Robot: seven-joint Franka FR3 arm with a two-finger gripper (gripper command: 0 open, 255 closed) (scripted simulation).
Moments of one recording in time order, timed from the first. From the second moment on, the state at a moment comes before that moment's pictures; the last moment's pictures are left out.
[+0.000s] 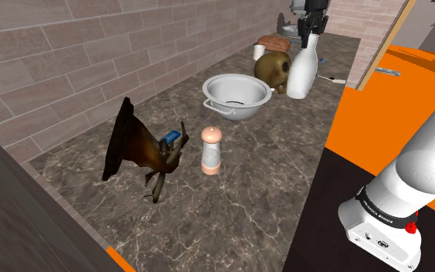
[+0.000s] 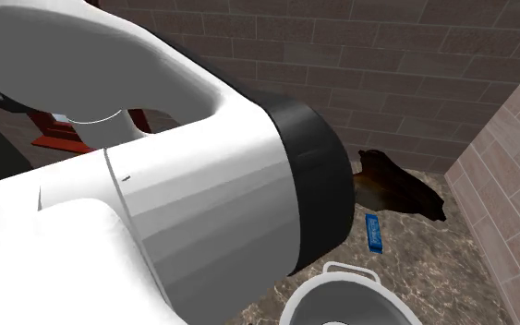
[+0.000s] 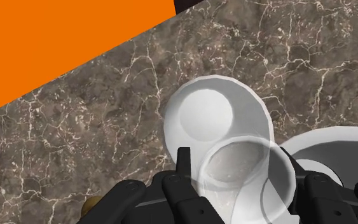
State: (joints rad) arm -0.13 0.08 -0.31 -1.61 -0.04 1.50 -0.27
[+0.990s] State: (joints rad) arm -0.13 0.09 -0.31 -1.81 -0.03 1.70 -0.26
